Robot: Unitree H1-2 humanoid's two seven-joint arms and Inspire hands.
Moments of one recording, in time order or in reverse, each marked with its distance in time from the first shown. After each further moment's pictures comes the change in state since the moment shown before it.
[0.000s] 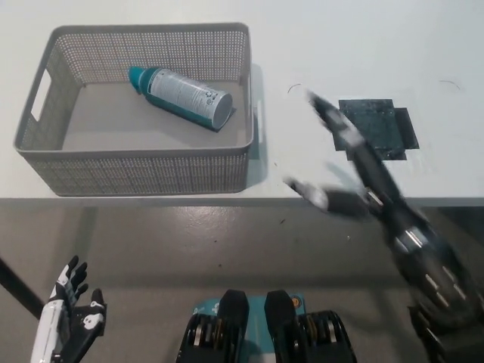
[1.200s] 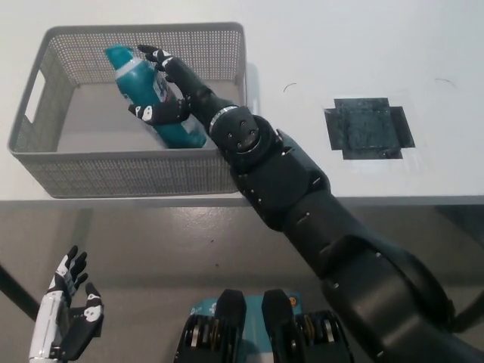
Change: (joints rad) left_arm -0.019 0.004 -0.002 -0.018 0.002 -0.008 -0.001; right_arm -0.955 0.380 0.123 1.235 0.025 -0.064 -0.075
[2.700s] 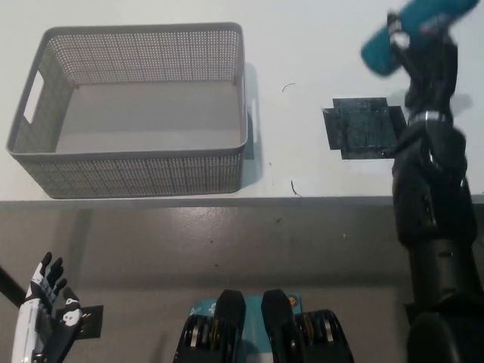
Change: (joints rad) left_arm 0.009 -0.024 0.075 0.026 -0.043 -0.042 0.001; right_arm 0.294 -0.206 -0.538 -0.552 0.235 -0.048 -0.247
